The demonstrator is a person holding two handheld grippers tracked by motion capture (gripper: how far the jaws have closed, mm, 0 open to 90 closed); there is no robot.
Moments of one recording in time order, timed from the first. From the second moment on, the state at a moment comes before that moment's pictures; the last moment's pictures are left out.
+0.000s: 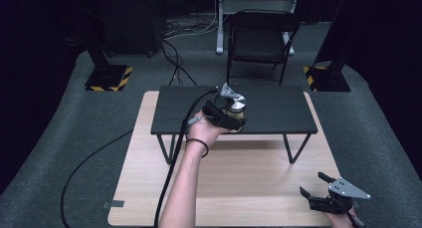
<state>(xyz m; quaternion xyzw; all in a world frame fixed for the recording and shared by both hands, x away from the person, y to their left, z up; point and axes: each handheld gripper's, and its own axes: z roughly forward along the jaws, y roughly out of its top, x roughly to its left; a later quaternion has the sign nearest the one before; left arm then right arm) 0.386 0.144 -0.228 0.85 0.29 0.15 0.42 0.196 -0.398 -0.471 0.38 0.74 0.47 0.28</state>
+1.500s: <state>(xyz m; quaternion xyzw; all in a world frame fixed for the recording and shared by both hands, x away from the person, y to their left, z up) 0.237 0.247 -0.404 0.84 0.30 0.19 0.41 0.191 -0.390 -0.471 0.39 0.75 0.46 0.28</state>
